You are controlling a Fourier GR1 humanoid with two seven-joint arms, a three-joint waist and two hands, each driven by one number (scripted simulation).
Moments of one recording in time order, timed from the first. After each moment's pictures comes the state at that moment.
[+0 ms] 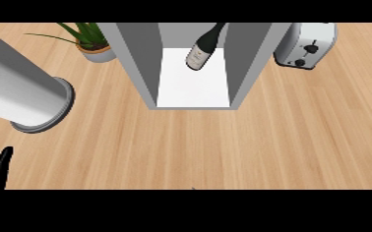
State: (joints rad) left arm 0.54 0.85 -0.33 -2.17 0.88 0.41 -0.75; right arm -0.02 -0.03 0.81 -2.40 -0.03 -0.03 0.69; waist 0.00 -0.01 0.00
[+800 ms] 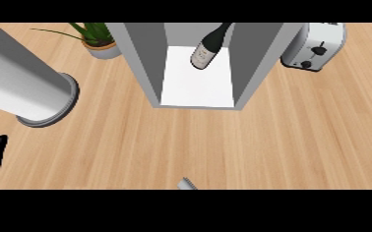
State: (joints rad) left arm 0.51 0.84 -0.25 -2.20 0.95 0.32 -0.66; right arm -0.45 -0.15 0.86 -2.32 -0.02 -0.37 0.75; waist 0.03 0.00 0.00
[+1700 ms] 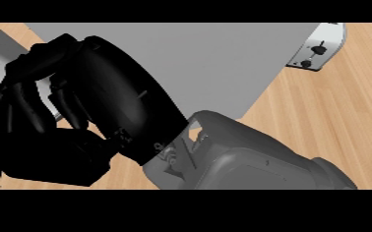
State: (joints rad) left arm 0.46 0.77 -0.22 -2.15 0.92 0.32 -0.60; right arm -1.11 0.00 0.56 -1.60 -0.20 -0.40 0.57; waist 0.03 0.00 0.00
